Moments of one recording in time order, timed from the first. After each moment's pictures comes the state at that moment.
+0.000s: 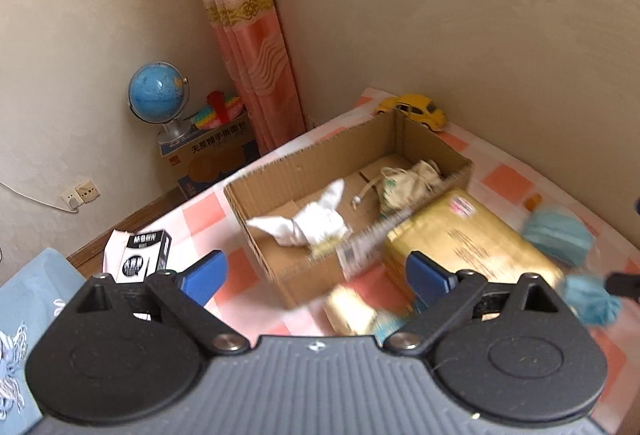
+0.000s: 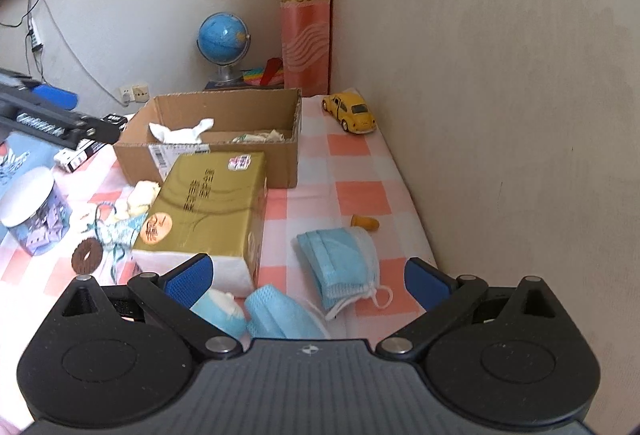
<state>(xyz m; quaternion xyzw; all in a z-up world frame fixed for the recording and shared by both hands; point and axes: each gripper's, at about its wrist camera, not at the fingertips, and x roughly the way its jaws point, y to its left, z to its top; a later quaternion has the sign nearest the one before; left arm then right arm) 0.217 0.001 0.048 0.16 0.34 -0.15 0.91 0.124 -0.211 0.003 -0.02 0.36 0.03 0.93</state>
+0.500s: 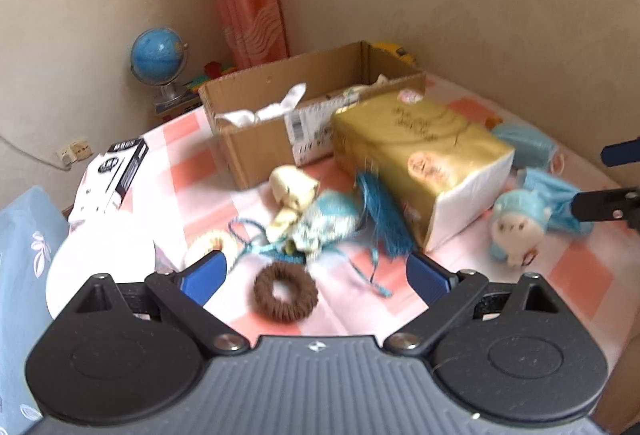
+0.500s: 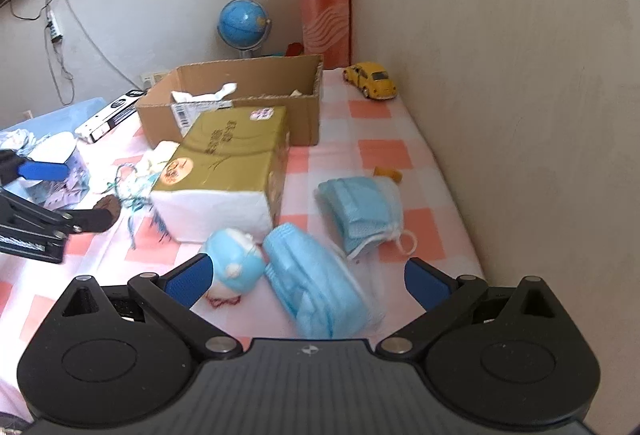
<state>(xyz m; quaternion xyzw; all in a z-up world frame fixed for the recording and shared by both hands) 0.134 0.006 -0.025 0.12 0.35 -0.13 0.92 0.099 -0.211 -0.028 -0.01 0.37 0.07 0.93</state>
